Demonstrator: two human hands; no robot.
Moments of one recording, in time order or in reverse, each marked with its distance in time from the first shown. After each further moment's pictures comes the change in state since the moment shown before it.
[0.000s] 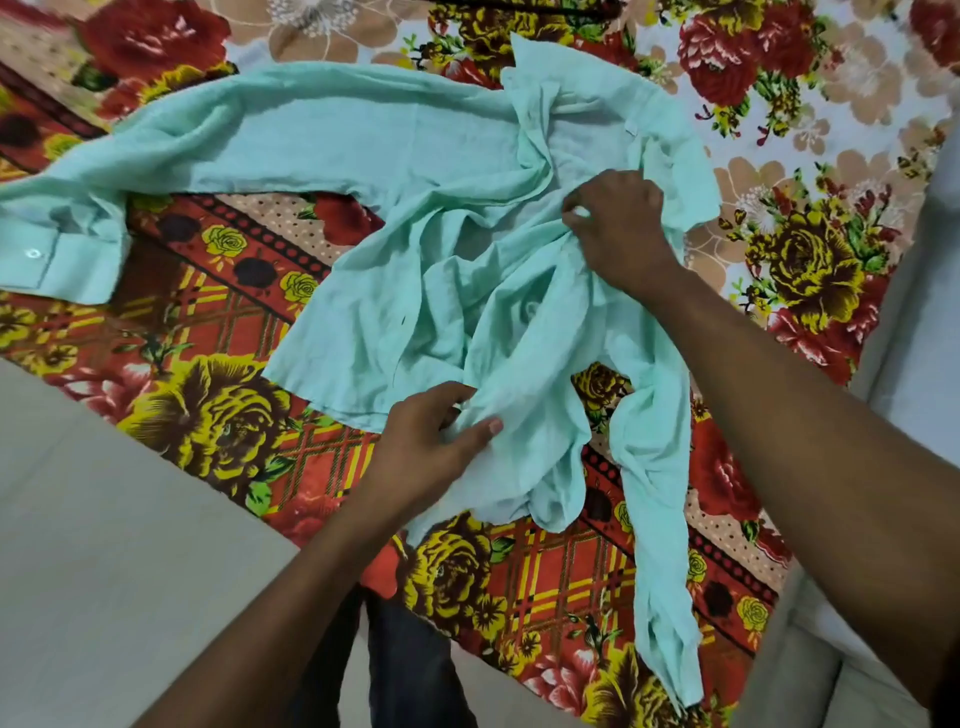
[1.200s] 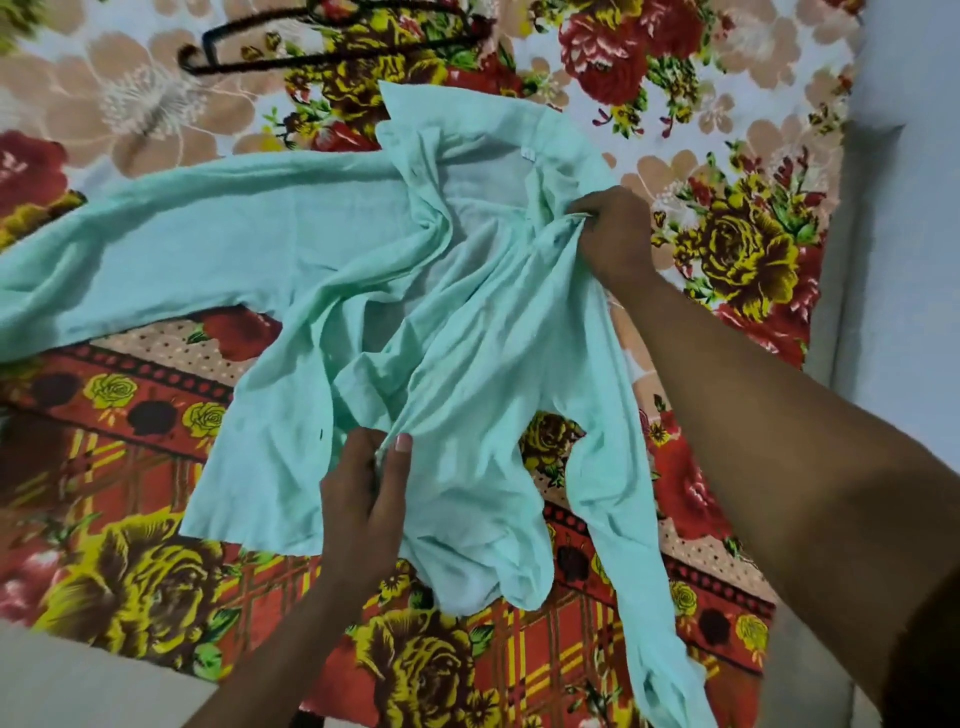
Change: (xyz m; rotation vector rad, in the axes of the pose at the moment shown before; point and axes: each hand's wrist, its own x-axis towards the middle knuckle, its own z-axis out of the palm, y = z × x) left_hand 0.059 0.017 0.017 0.017 0.268 0.145; right_hand 0.026 0.103 -0.004 0.385 0.153 0.473
